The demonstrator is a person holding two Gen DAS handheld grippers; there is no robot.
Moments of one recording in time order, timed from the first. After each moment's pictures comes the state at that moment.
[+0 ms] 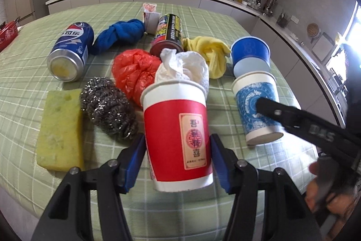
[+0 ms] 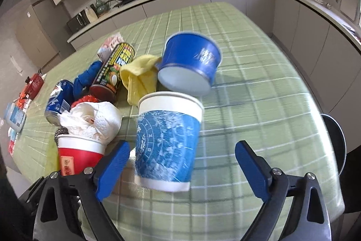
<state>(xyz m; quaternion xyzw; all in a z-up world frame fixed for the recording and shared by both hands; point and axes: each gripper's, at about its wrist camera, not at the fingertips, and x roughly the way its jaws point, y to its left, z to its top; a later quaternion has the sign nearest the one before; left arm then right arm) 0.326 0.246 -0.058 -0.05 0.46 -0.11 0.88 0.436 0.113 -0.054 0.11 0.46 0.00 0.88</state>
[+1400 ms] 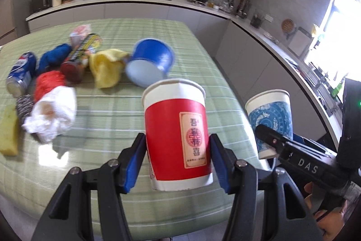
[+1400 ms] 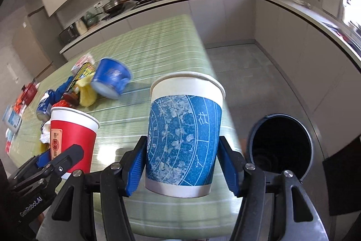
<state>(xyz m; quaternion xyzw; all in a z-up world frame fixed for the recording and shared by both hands) 0.312 0.098 -0.034 -0.05 0.42 -0.18 0.89 0.353 -0.043 -0.026 0.12 0.43 -0.04 0.90</state>
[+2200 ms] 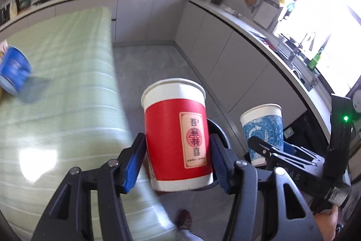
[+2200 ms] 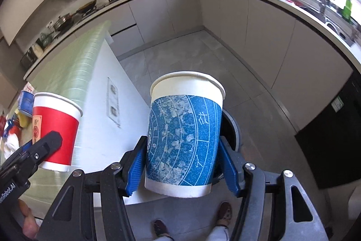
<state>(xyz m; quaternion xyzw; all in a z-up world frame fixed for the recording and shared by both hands) 0.309 -0.111 -0.066 -0.02 0.45 -0.26 0.85 0.291 -0.275 -0.066 0.16 0.45 -0.15 0.87</state>
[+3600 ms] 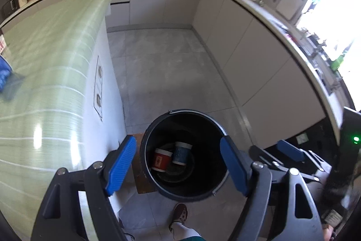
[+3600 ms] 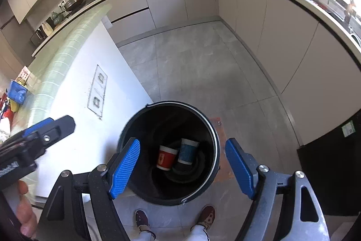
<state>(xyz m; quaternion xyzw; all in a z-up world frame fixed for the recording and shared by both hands) 0.312 -0.164 -0.049 -0.01 0.50 -0.21 0.84 0.324 -0.346 -0.097 0.13 0.48 -0.08 0.86</state>
